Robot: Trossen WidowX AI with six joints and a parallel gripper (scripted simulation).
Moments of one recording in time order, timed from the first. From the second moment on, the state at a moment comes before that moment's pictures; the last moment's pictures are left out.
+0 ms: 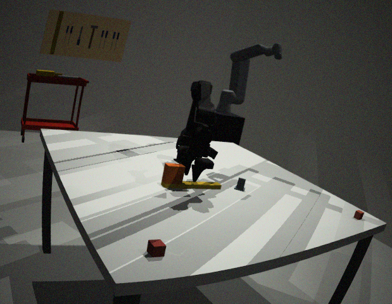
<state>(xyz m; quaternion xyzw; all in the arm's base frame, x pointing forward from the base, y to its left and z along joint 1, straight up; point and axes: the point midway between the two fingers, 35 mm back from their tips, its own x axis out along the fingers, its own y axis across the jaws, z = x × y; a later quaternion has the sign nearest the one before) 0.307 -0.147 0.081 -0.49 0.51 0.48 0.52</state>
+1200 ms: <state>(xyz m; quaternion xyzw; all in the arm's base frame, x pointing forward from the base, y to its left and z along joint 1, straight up) 0.307 -0.147 0.052 -0.50 0.51 0.47 0.52</state>
